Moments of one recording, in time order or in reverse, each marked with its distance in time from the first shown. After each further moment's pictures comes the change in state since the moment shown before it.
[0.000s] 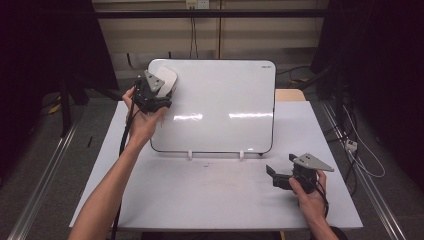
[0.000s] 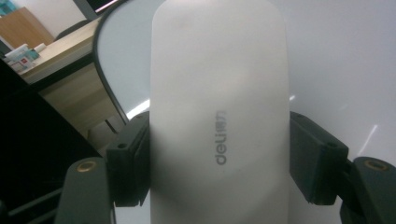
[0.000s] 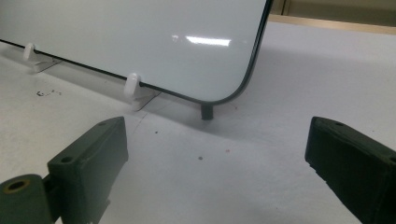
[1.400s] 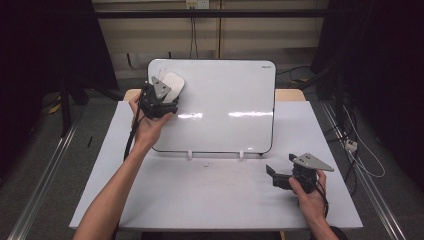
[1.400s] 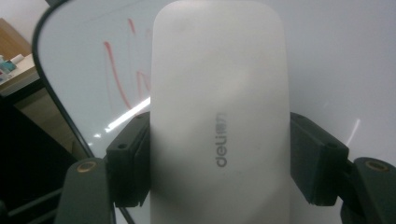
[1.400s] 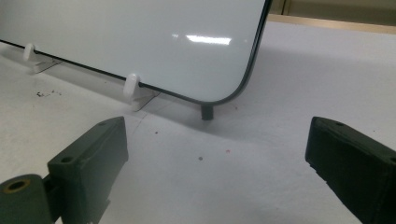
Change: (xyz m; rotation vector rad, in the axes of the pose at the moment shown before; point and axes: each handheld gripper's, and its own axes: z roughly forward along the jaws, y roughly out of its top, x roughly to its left) left arm -0.013 -0.001 0.000 -0.029 -0.061 0.030; right arm 0.000 0.000 0.000 0.001 0.001 0.003
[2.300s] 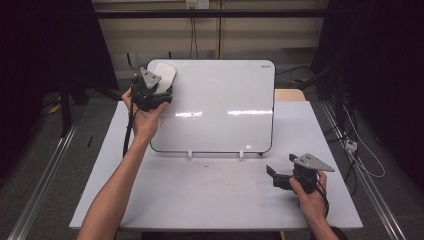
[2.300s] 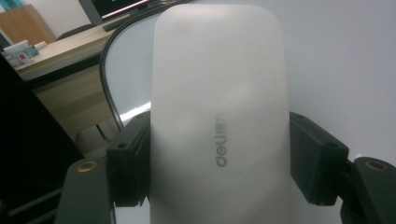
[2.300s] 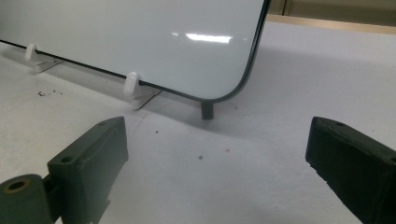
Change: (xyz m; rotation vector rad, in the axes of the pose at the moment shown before) left arm 0.018 0.004 0.001 -0.051 0.065 -0.151; right arm -0.001 0.000 -0.001 -0.003 0.002 0.001
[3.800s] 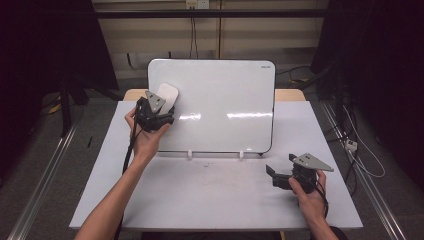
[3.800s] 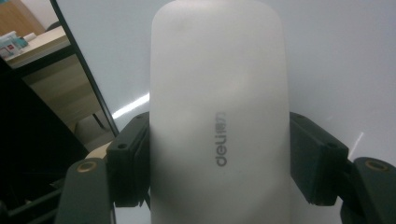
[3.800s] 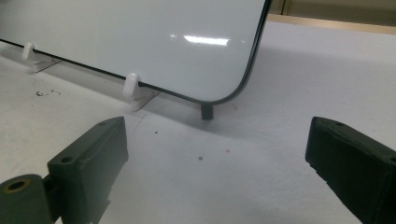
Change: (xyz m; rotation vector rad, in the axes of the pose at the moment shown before) left arm -0.024 -0.041 -0.017 0.060 -0.021 0.077; right arm 0.001 0.000 0.001 0.002 -0.006 -0.002
